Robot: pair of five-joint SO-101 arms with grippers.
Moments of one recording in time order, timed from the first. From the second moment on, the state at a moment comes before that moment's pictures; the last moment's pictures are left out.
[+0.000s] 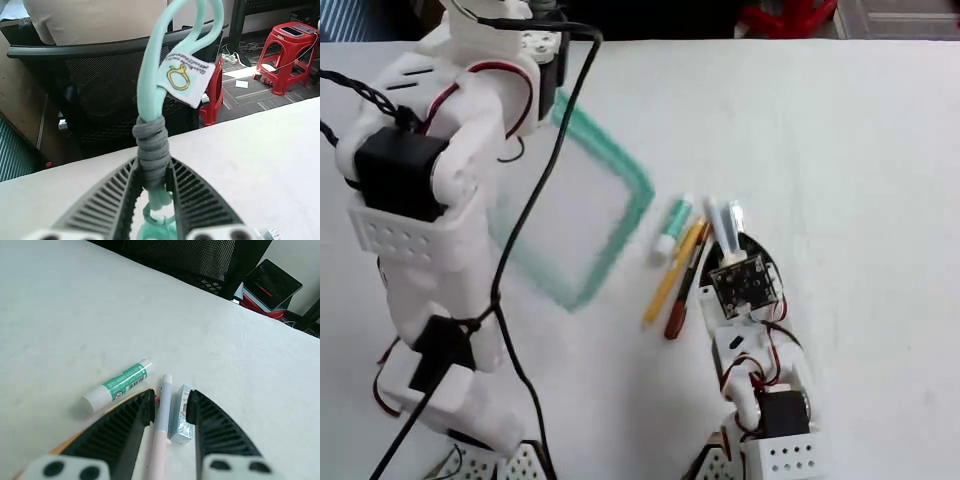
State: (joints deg) left arm 10.1 7.0 -67.7 90.5 -2.6; right arm -12.0 -102.8 96.4 36.8 20.7
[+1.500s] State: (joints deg) left arm 15.4 7.0 -64.3 88.0 -7.5; right arm -12.0 -102.8 96.4 36.8 20.7
